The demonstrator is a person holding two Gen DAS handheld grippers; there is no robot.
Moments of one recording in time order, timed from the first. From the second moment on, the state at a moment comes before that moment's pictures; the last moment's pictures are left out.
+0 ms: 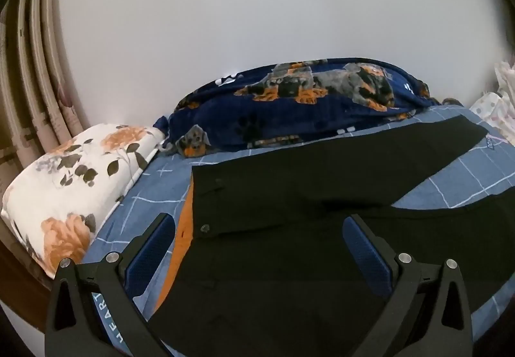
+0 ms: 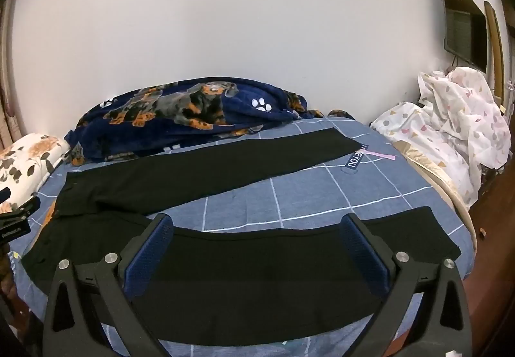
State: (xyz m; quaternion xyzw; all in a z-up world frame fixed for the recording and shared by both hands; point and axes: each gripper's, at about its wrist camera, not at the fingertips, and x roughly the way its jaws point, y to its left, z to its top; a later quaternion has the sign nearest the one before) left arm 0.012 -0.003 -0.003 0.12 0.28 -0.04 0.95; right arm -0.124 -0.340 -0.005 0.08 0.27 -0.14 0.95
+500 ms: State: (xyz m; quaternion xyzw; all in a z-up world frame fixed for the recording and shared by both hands) left arm 0.027 0.005 -0.012 0.12 0.29 -0.03 0.95; right arm -0.118 -0.339 -0.010 0.09 0.29 -0.12 0.95
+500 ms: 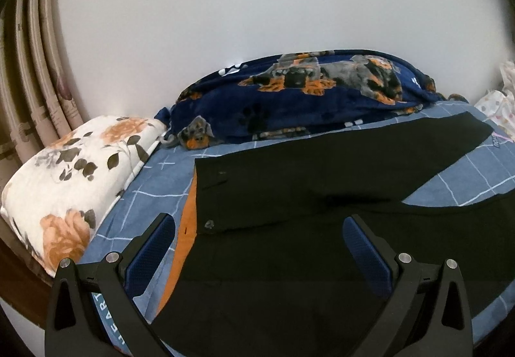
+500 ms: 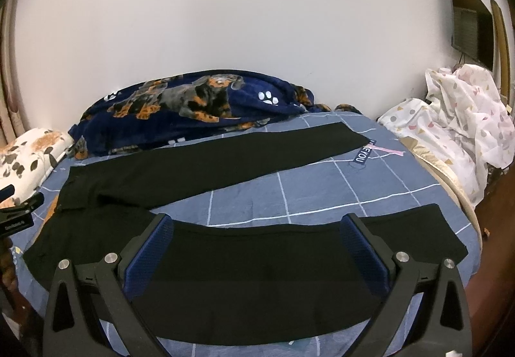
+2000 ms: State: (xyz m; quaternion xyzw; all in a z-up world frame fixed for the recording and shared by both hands) left arm 0.356 0.157 -0.116 0.02 0.50 -0.15 0.85; right arm -0.048 -0.311 -0.051 0.06 0.40 -0.10 0.91
